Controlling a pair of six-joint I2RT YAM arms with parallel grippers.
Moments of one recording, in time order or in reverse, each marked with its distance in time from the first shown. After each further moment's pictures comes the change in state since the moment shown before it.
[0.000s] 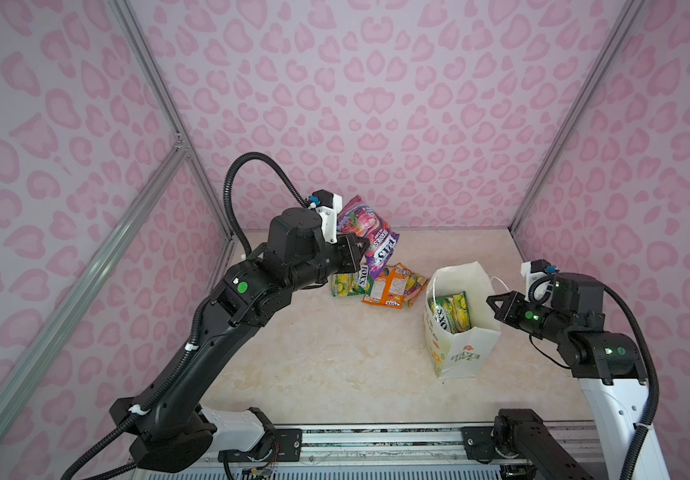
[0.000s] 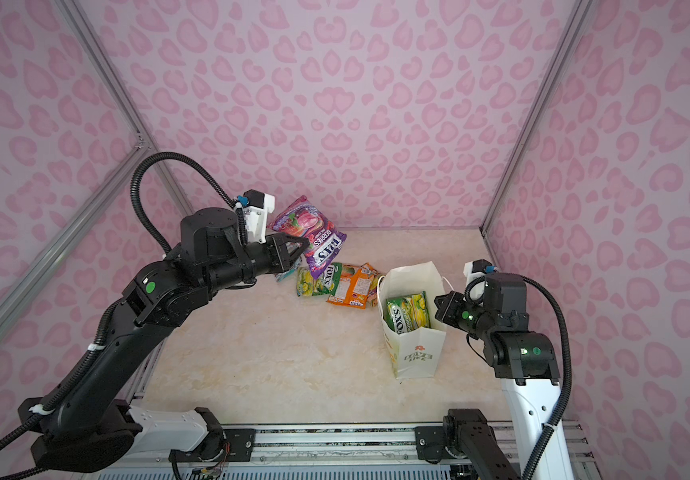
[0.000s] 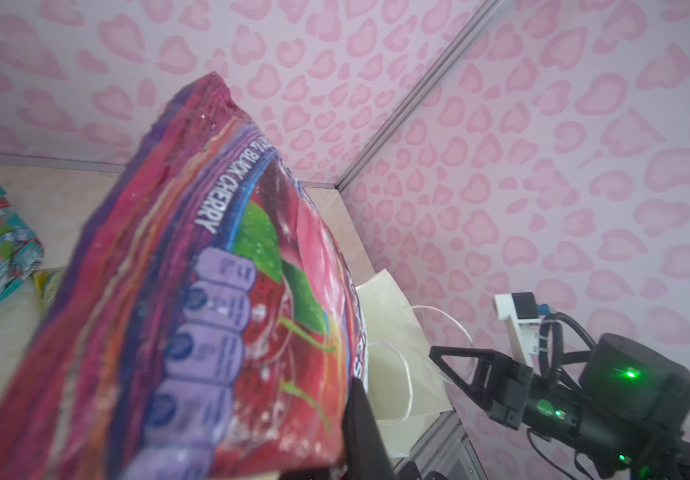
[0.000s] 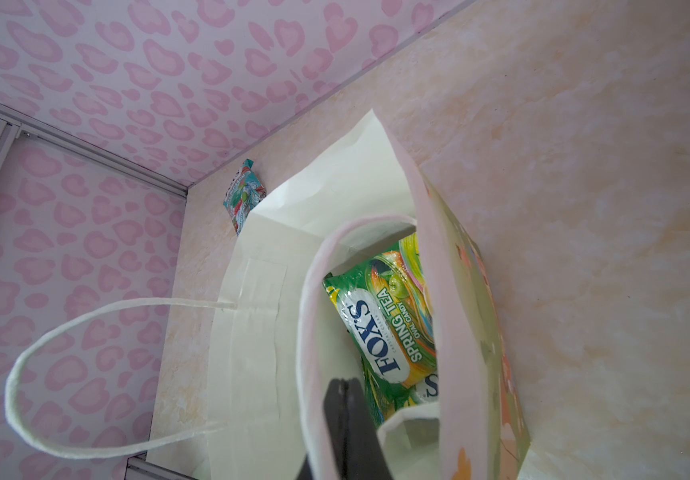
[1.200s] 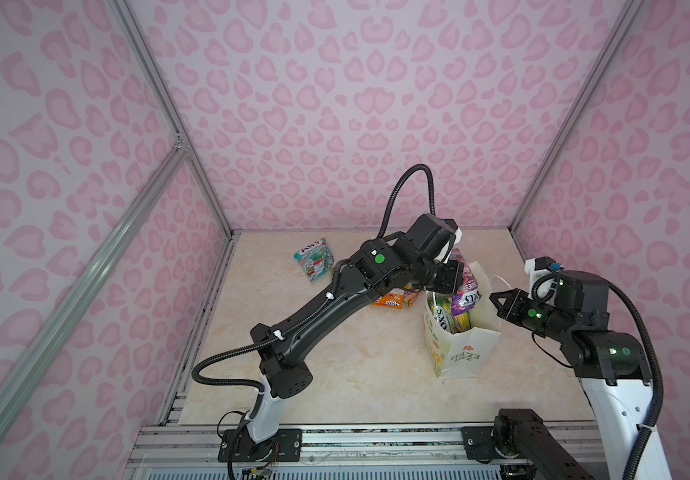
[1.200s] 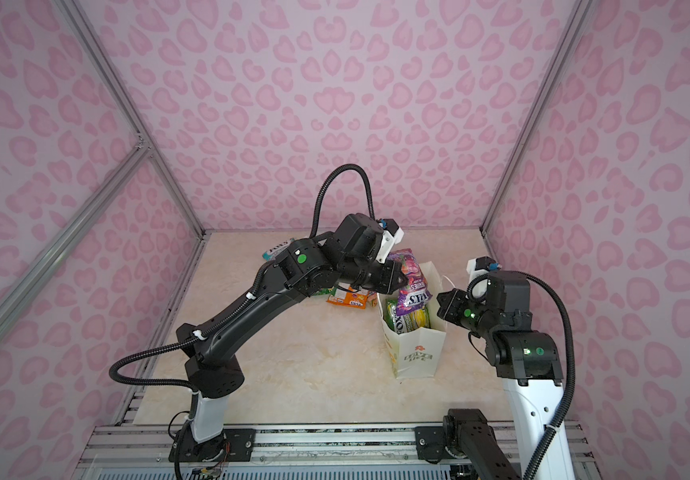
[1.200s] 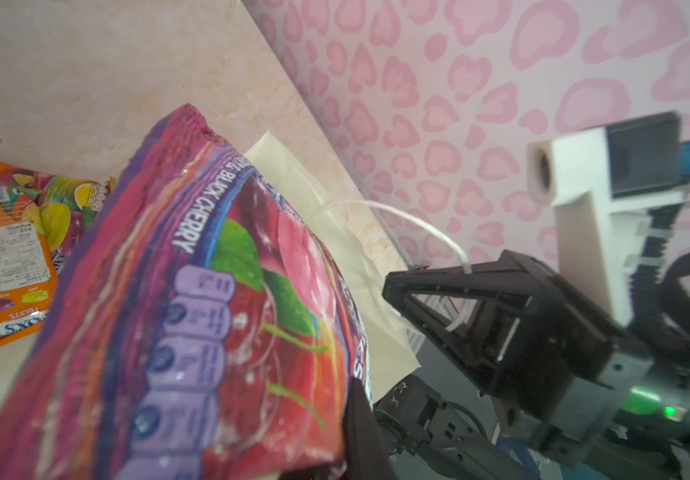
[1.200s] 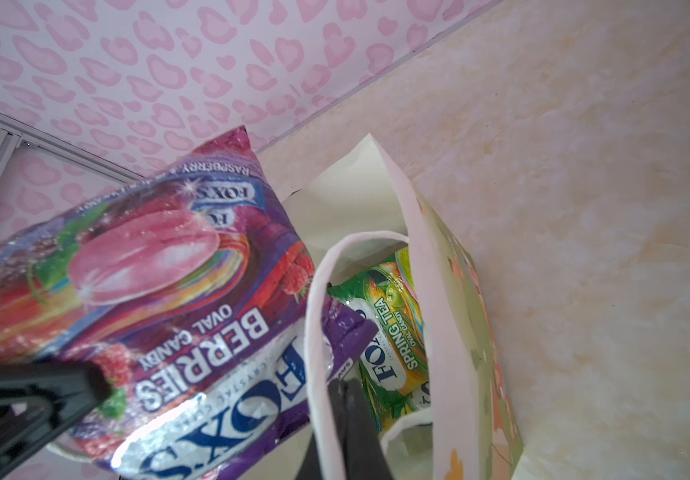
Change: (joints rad) left arm -0.254 0.647 0.539 -0.271 0.130 0.051; right arm -0.008 0.005 0.035 -0.013 0.023 -0.009
